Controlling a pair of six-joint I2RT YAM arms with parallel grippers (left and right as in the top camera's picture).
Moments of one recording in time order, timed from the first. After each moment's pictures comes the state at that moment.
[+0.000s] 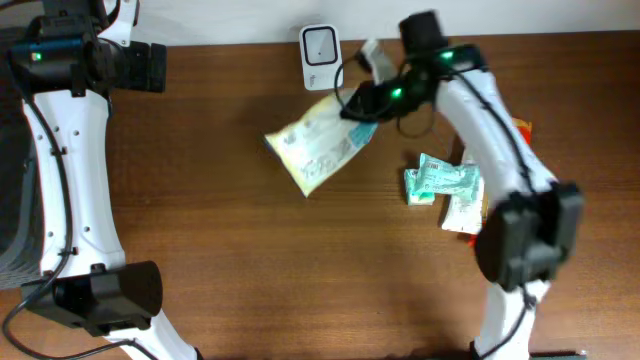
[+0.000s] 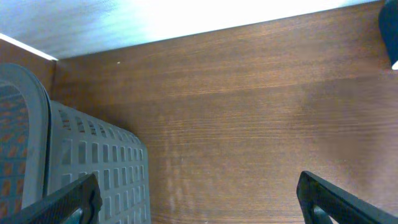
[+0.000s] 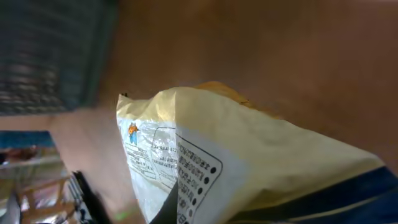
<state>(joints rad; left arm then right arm) 0.09 1.92 2.27 -1.21 -0.12 0.25 0.22 2.12 1.99 -1.04 -0.75 0.01</state>
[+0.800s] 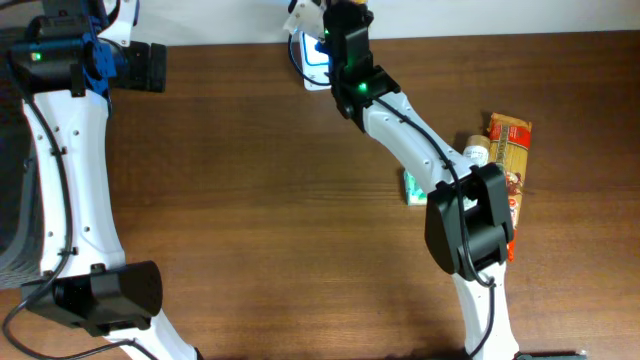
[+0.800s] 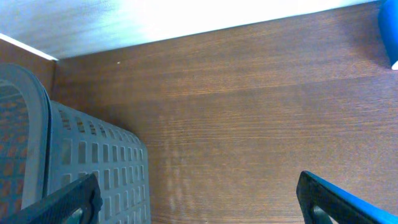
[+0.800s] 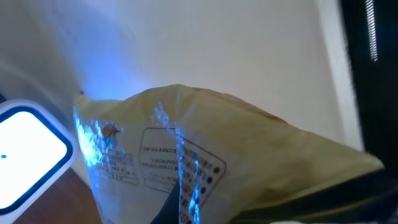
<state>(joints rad) 0.09 1.92 2.27 -1.21 -0.12 0.25 0.45 2.28 1.99 0.12 0.44 -1.04</state>
